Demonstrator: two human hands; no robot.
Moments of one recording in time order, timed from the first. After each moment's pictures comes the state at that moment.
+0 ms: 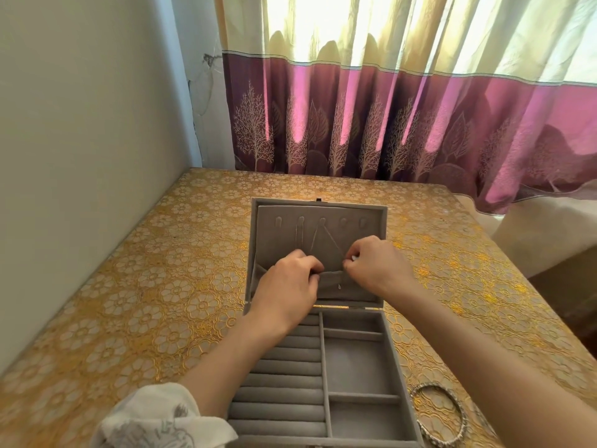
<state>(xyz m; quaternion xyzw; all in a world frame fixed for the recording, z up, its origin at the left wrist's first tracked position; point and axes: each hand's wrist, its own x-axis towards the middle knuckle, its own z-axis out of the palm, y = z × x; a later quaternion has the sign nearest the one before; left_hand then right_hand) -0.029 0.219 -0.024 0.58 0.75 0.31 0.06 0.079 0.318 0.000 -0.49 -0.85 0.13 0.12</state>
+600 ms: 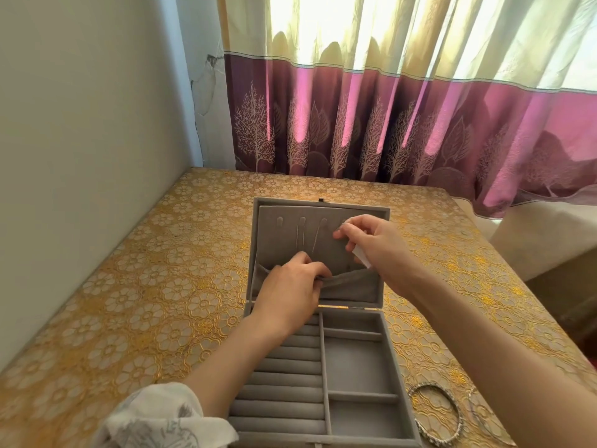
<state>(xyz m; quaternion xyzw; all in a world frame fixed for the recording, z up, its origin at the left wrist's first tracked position) -0.027 0.215 -0.025 0.61 0.74 0.27 0.05 0.079 0.319 0.019 -0.39 -0.72 0.48 0.30</state>
